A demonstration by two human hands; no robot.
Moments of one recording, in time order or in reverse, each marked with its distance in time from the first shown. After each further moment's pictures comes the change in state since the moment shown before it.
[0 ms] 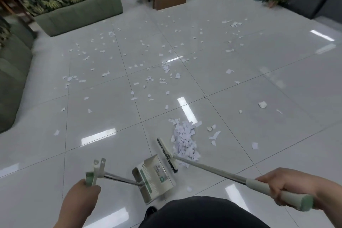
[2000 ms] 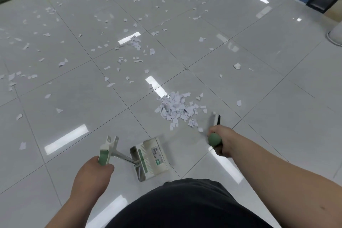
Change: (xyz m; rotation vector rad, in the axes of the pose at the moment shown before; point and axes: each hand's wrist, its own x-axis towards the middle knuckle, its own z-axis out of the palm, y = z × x) left_hand 0.159 -0.022 -0.059 0.116 -0.269 0.326; right_hand 0.172 -0.168 0.219 1.005 0.578 0.308
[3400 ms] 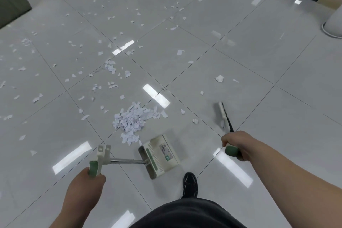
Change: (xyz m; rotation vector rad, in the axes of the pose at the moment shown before) left_hand 0.037 0.342 0.150 0.135 0.058 0.006; right_hand 0.162 -0.250 -0.281 -0.256 0.012 -0.108
